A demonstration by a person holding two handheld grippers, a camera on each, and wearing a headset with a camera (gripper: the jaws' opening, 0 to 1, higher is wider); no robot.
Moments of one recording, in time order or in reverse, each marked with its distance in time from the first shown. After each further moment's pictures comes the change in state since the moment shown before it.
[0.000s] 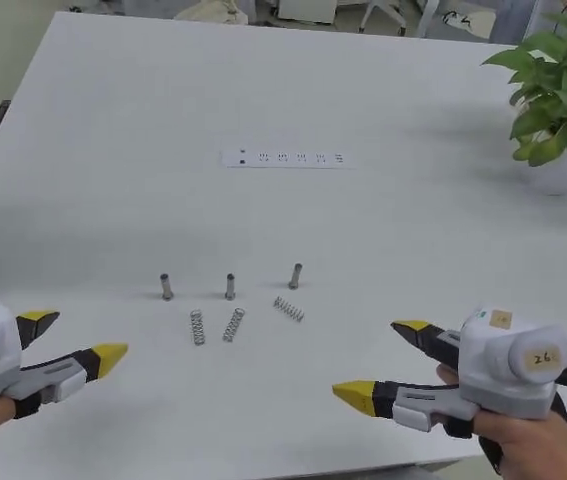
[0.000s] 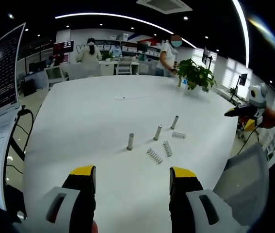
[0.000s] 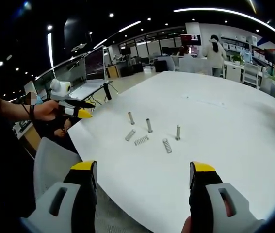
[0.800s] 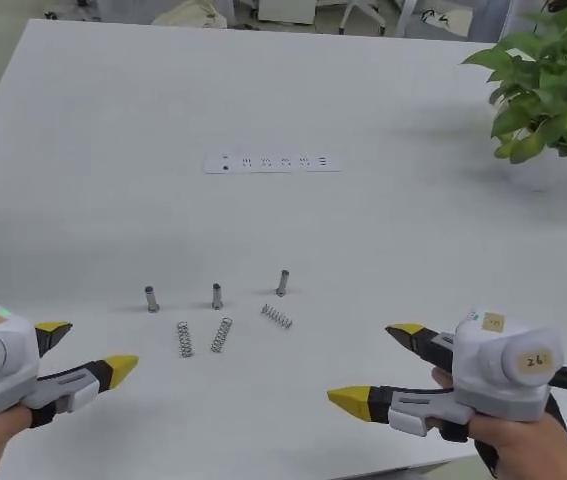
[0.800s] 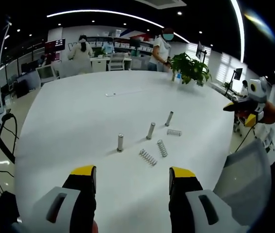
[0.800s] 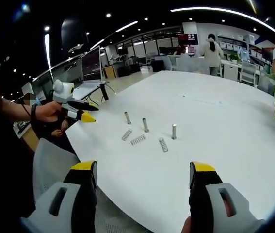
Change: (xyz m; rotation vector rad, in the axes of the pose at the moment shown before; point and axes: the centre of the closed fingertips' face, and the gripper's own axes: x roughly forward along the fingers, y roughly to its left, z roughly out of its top) left arm 0.032 -0.019 0.000 0.036 0.040 -0.058; right arm -0.004 -0.009 0.000 0.014 0.001 -0.023
